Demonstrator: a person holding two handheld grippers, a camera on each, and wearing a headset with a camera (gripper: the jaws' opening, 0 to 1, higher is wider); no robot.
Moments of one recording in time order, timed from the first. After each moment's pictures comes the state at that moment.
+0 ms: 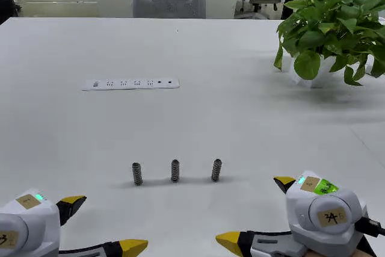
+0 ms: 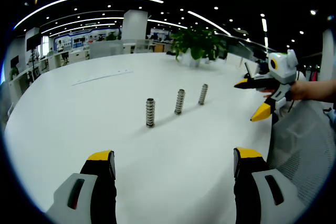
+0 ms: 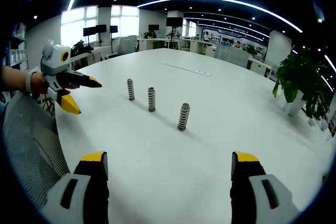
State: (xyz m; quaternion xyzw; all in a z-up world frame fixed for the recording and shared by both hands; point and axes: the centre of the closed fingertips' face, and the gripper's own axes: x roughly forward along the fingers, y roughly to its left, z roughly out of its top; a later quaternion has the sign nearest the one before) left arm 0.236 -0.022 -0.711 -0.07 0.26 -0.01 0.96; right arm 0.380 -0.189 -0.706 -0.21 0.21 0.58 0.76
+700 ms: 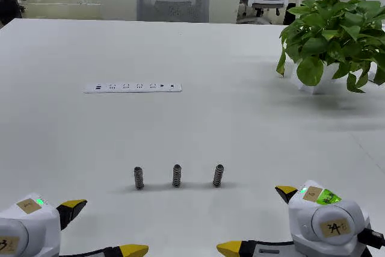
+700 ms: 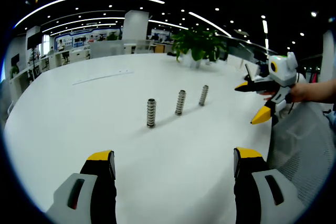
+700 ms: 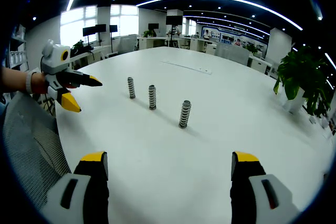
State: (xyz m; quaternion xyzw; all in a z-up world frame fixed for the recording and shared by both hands) left arm 0.236 -0.023 -0.709 -0.08 0.25 -0.01 0.96; right arm 0.379 -0.190 -0.711 -0.21 0.22 0.58 0.76
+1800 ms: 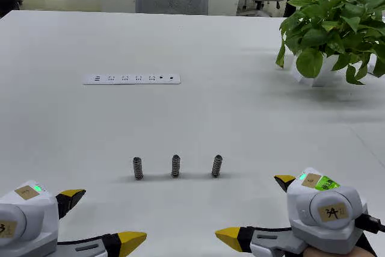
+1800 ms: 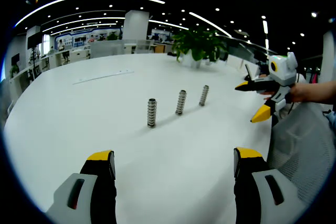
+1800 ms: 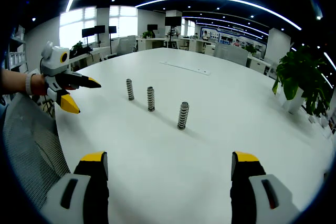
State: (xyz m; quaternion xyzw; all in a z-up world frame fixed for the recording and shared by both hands) left arm 0.235 -0.020 -0.711 -0.08 0.25 -0.01 0.96; right arm 0.380 -0.190 -0.707 -0.20 0.22 0.58 0.76
